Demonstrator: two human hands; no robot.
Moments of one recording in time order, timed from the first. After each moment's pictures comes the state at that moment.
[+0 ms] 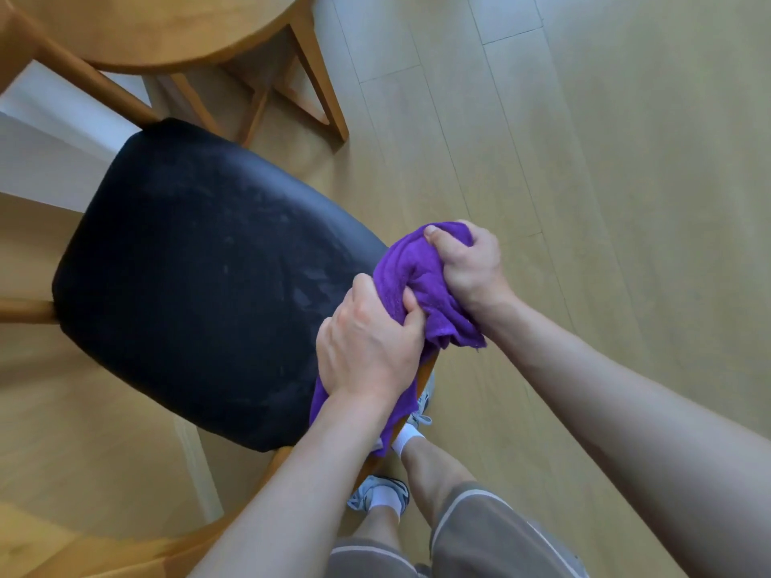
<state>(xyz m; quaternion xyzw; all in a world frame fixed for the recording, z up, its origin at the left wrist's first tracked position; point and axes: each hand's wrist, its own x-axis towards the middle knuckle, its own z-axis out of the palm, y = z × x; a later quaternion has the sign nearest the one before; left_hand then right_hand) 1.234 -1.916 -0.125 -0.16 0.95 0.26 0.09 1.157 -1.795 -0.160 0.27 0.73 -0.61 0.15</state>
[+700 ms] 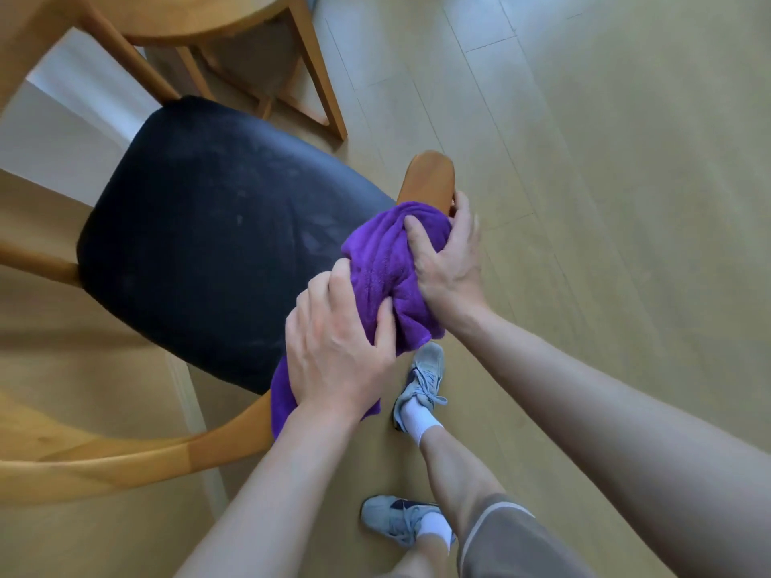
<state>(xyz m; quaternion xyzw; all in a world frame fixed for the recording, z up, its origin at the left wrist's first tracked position) 1.370 -1.970 -0.118 -0.05 0.98 0.19 0.03 1.293 -1.840 -0.149 0.20 0.82 -0.53 0.02</state>
